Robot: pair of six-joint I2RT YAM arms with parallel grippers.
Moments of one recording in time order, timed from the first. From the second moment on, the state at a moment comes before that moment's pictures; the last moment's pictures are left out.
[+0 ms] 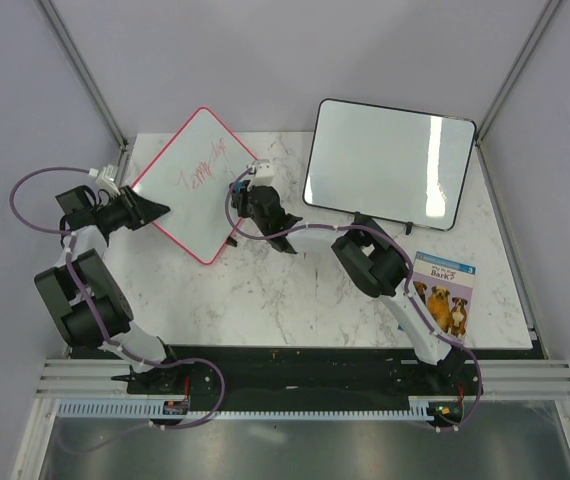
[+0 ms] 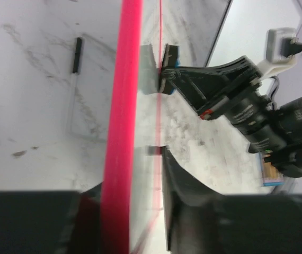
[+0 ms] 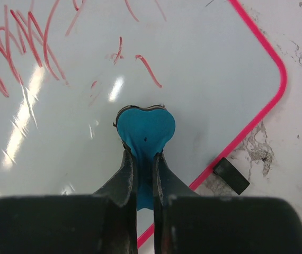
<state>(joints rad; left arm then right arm) 0.52 1.60 0.98 -0.11 1.12 -0.10 0.84 2.42 1.71 0.51 0.33 0.42</state>
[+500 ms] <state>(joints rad) 0.49 1.60 1.00 -0.09 1.11 -0.13 0.85 2.39 1.66 0.50 0.34 0.42</state>
